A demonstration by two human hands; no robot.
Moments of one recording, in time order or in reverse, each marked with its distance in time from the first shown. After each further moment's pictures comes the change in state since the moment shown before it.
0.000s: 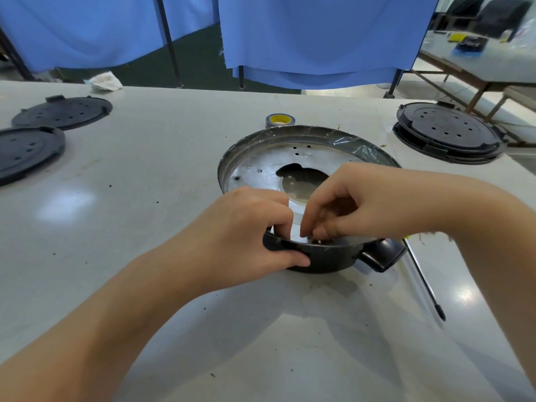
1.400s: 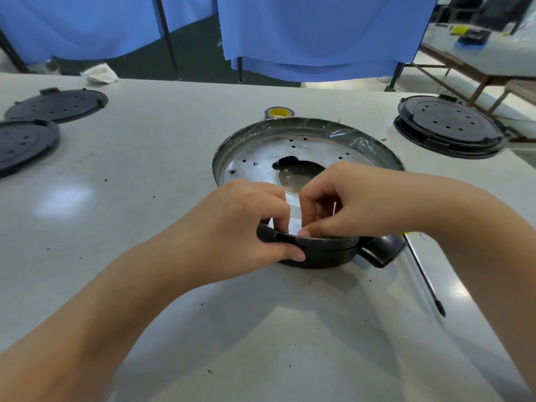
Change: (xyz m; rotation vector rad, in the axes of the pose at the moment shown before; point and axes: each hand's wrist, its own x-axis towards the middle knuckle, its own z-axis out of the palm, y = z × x) left_hand -0.001 0.000 -0.004 -0.049 -0.034 -0.067; right_hand 0.010 0.001 0.009 -0.020 0.040 0.004
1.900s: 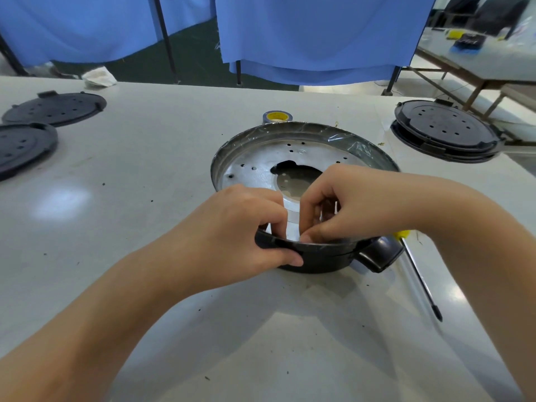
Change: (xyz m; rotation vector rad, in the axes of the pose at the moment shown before) left_hand -0.001 -0.001 0.000 0.000 -0.022 -0.022; right_hand 0.000 -0.001 -0.007 -0.032 -0.045 0.042
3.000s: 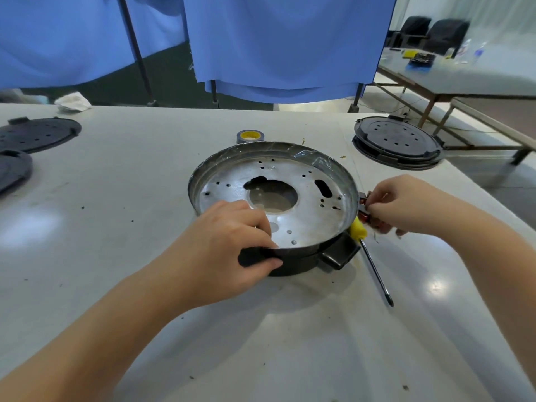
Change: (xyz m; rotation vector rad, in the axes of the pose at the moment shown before) left_hand -0.002 0.009 0.011 0.156 0.048 0.169; right_hand -0.060 0.076 -0.010 0.122 0.438 0.685
